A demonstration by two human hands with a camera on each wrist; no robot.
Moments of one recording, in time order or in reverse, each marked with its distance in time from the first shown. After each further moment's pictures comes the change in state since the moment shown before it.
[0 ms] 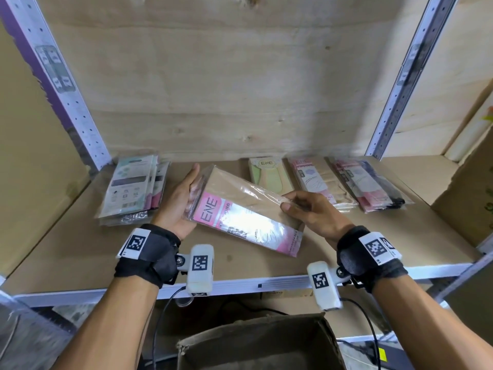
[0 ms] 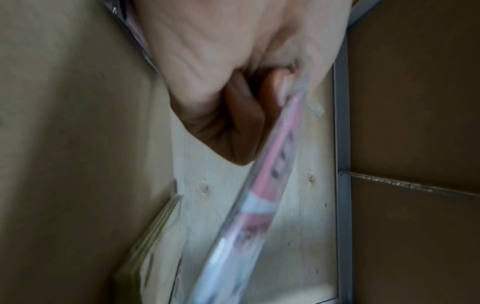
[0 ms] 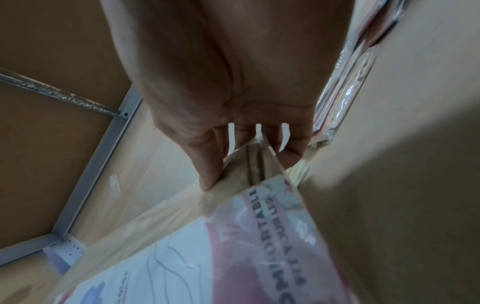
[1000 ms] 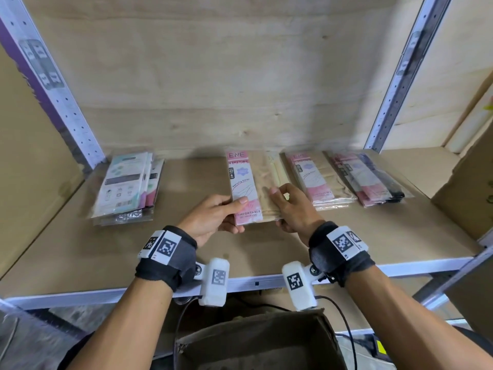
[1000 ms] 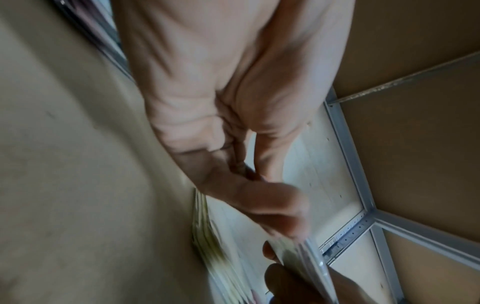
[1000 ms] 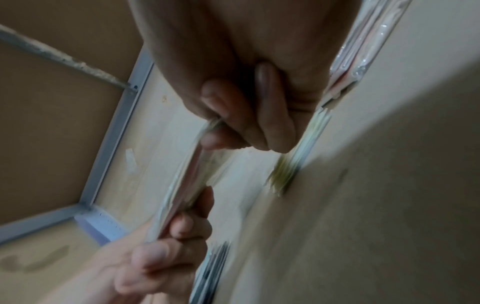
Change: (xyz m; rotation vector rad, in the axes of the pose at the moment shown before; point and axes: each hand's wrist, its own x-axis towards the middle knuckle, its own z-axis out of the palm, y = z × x) left_hand 0.011 -0.041 0.030 0.418 -0.181 -0.095; right_hand 0.017 -0.003 0.042 0.047 0.216 0.181
